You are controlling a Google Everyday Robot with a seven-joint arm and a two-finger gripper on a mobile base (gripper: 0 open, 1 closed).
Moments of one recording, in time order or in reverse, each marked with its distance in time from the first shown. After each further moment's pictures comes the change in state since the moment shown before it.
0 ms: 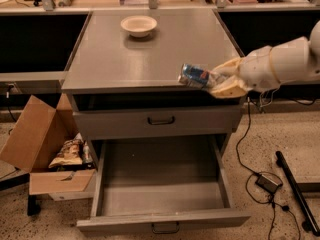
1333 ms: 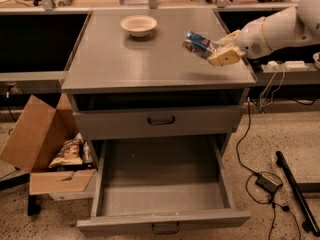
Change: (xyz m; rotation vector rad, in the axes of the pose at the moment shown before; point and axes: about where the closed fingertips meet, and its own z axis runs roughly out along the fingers) arm 0.003 -0.109 0.007 0.077 0.003 0.212
